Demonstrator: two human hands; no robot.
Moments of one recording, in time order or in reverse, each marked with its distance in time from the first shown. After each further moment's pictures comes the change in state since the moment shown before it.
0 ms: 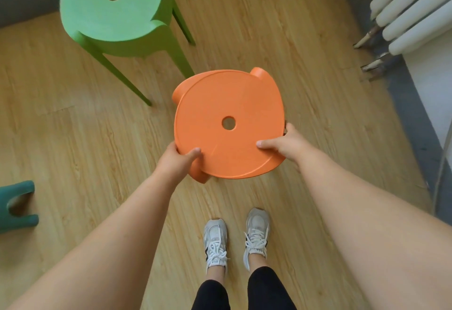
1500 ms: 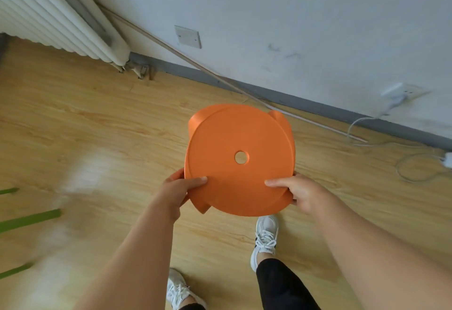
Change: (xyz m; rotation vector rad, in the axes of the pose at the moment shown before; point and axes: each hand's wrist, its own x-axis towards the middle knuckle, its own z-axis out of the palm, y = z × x) left_hand -0.297 0.082 0.420 0.283 -0.686 0.067; right_hand -0.230 0.437 -0.333 1.041 0.299 0.337
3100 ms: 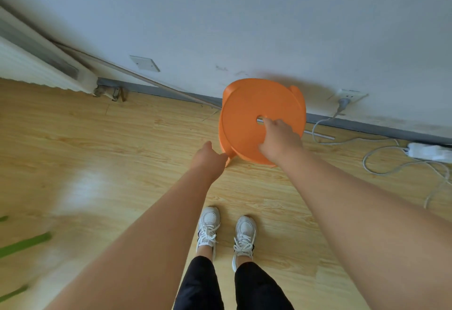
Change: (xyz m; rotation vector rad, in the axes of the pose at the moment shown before) left_hand -0.036 0.078 0.208 0.893 0.091 0.204; right_hand -0.046 -0.129 -0.088 -1.169 0.453 -0.457
